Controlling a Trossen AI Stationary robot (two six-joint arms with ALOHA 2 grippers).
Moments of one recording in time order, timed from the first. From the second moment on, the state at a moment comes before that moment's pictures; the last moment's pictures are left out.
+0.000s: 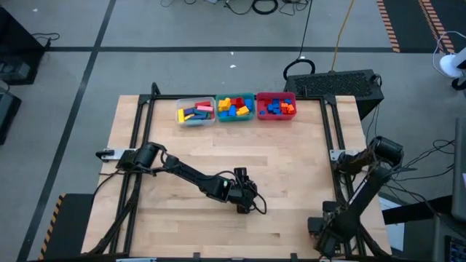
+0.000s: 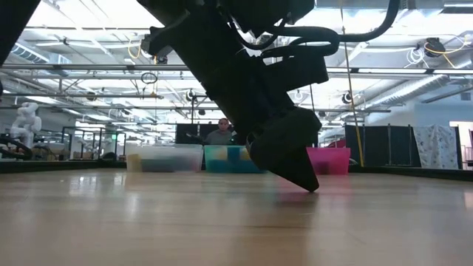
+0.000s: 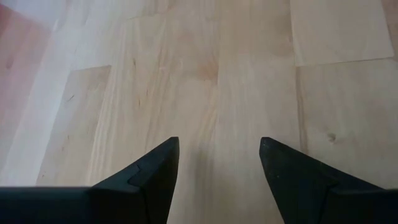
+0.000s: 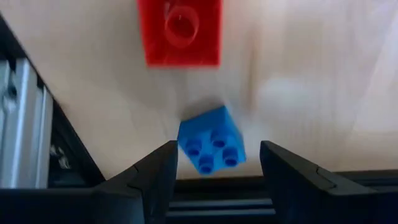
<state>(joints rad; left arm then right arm) -0.31 2.21 1.45 -0.16 -0.45 -0.11 1.05 1.69 1.01 -0.90 -0.29 1.21</state>
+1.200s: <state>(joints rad) -0.31 2.21 1.45 -0.15 -0.44 -0.13 1.11 1.79 1.01 -0.85 -0.29 1.24</state>
